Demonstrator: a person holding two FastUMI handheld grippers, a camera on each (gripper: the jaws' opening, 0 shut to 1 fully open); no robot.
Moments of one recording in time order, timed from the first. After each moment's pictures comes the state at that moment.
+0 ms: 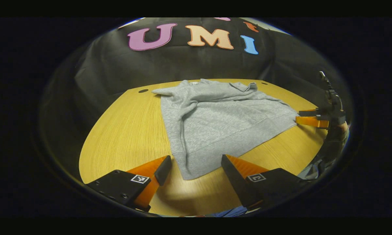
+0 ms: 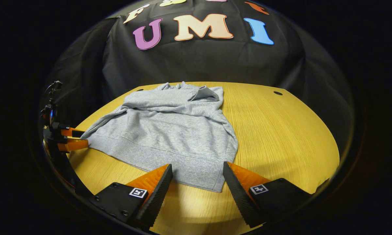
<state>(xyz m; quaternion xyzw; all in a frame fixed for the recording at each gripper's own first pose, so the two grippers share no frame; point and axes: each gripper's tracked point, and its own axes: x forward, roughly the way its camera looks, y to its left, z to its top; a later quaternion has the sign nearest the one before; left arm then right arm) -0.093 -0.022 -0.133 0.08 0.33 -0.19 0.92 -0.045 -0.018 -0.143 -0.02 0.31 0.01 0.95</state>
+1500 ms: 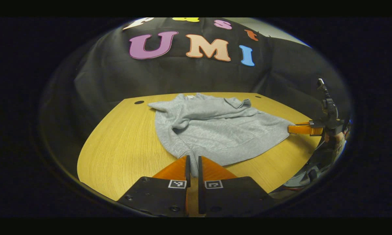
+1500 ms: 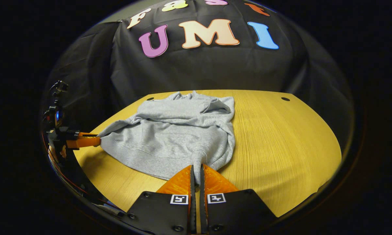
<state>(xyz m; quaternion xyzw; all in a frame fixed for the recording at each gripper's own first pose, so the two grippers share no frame) -0.073 -0.051 -0.077 0.04 0.25 -0.21 0.94 -0.037 0.017 -0.100 0.00 0.27 0.04 0.96</state>
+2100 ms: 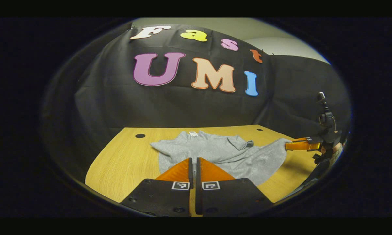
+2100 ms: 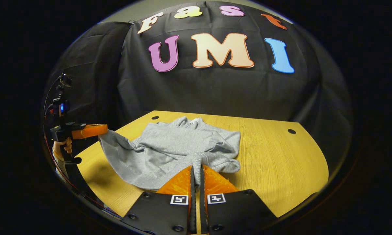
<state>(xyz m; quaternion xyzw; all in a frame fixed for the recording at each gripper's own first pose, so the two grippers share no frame) 0.025 -0.065 0.008 -0.01 0.13 -0.21 0.97 0.050 0.032 -0.023 -0.04 0.22 0.07 0.97</state>
